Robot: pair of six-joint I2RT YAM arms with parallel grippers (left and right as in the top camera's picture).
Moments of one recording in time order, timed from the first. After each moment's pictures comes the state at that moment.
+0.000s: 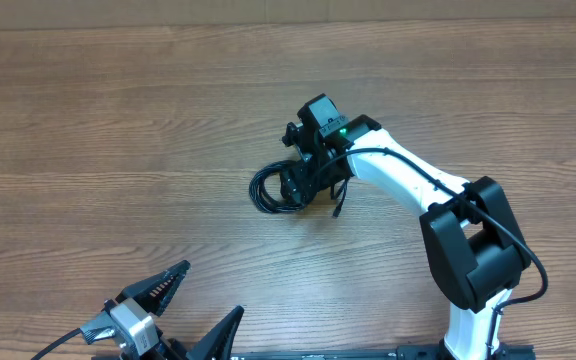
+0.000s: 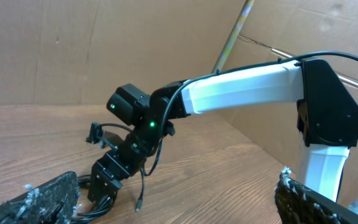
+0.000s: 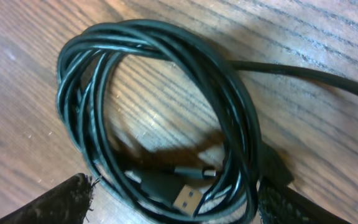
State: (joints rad) left arm 0.11 0.04 0.80 -0.76 0.79 -0.38; right arm 0.55 2.01 1.42 -0.72 -0.29 0.03
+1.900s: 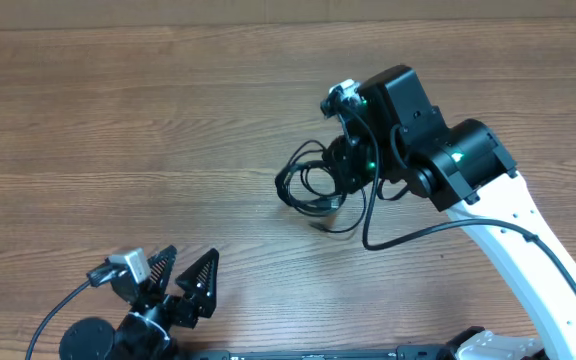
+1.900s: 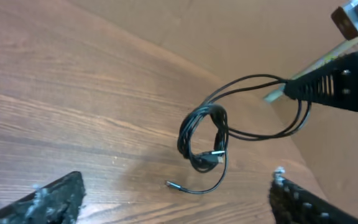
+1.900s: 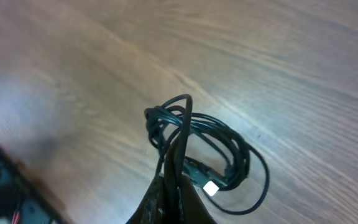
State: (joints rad) left arm 0.11 0.08 0.58 -0.81 0.53 -0.51; right arm 0.55 1.47 1.60 -1.11 -0.25 0.03
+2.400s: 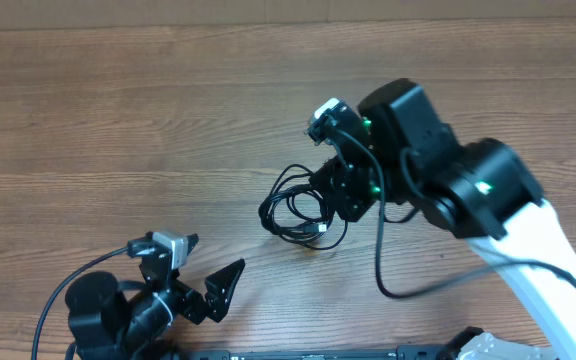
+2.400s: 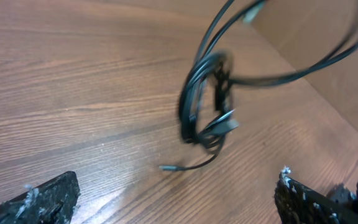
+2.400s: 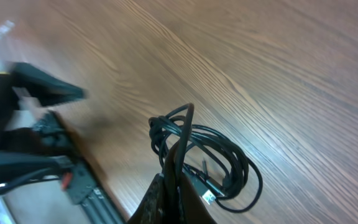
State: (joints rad) left arm 0.11 0.30 0.58 -0.81 0.76 -0.07; right arm 0.64 1.40 1.71 -1.22 -0.33 0.00
